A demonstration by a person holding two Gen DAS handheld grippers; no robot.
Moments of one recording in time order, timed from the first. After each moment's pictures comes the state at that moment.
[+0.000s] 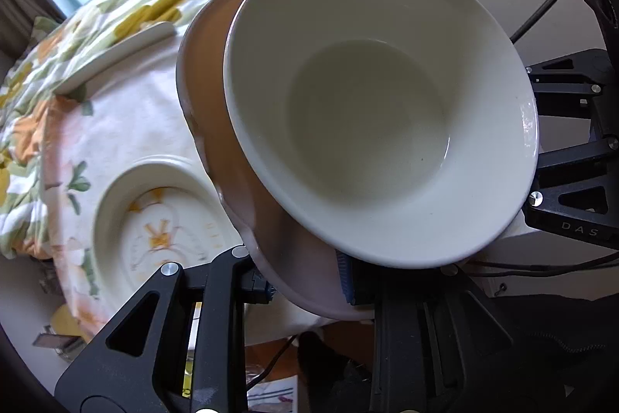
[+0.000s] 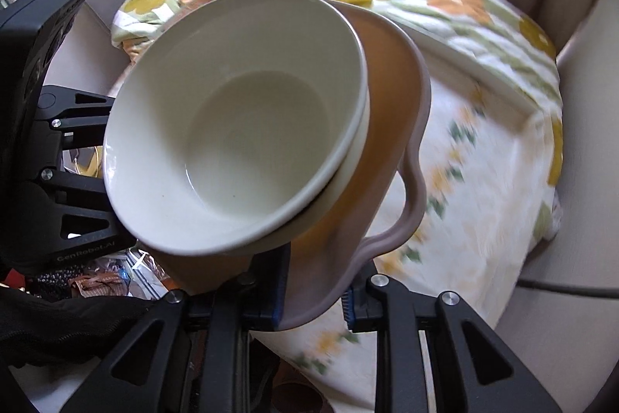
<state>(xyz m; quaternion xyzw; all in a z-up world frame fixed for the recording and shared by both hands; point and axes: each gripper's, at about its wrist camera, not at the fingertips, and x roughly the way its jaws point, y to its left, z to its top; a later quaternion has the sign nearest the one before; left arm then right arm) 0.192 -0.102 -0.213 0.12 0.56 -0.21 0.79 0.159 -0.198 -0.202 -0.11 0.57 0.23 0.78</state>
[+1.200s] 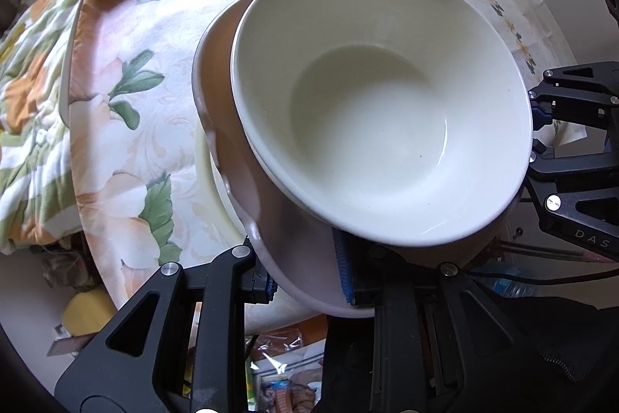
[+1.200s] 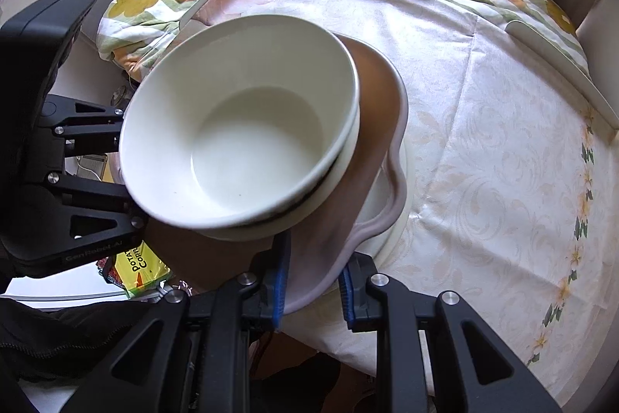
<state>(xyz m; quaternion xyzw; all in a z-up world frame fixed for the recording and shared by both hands) 0.218 0.076 -0.287 0.13 0.63 -0.22 0.74 0.184 -0.027 -0.256 -0.07 0.61 0.19 0.77</state>
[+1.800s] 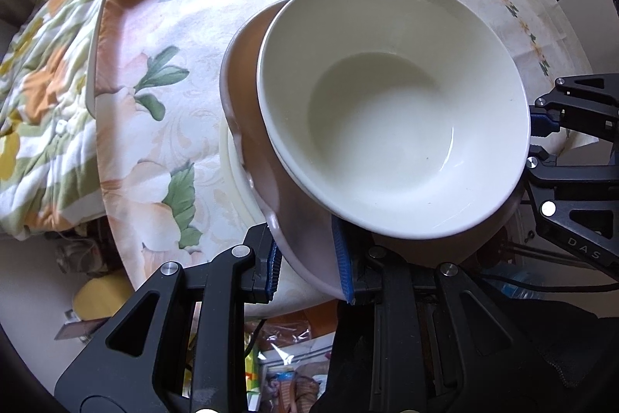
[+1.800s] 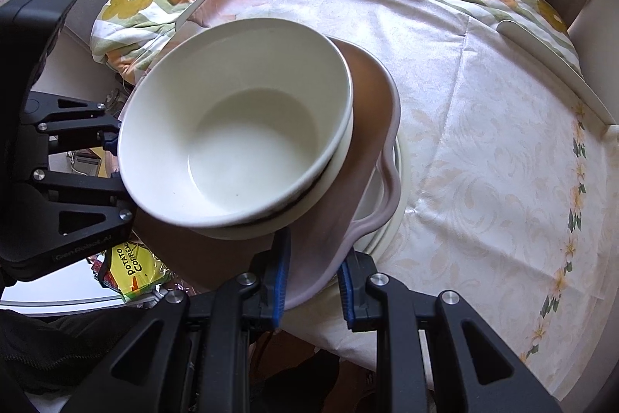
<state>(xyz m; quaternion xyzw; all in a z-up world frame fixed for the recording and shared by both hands) 0.216 0.078 -0.273 0.15 0.64 -0.18 0.74 0.180 -0.024 -0.254 -0.07 0.61 0.17 0.77</state>
